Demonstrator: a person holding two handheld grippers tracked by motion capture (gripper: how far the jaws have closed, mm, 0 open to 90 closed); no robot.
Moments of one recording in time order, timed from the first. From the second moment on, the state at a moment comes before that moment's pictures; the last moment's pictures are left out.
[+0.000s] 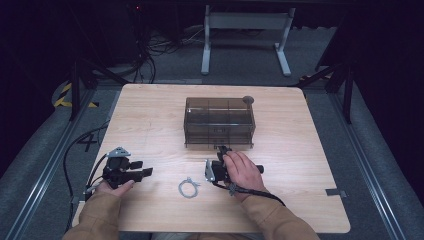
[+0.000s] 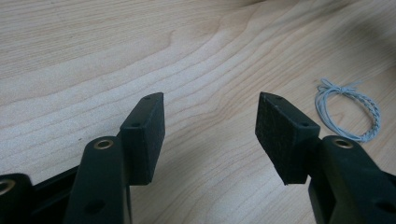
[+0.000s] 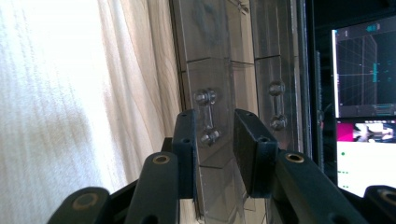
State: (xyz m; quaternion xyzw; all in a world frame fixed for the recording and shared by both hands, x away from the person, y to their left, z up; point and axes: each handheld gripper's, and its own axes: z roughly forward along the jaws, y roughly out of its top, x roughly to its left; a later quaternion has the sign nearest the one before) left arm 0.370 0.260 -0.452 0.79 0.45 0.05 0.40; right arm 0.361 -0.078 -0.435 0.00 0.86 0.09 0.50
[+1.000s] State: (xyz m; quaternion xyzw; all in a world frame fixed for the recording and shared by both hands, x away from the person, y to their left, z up) left arm 0.371 0.258 -0.454 0.79 0.45 0.04 0.40; right arm 0.379 -0.126 -0.391 0.10 0.90 0.27 0.34
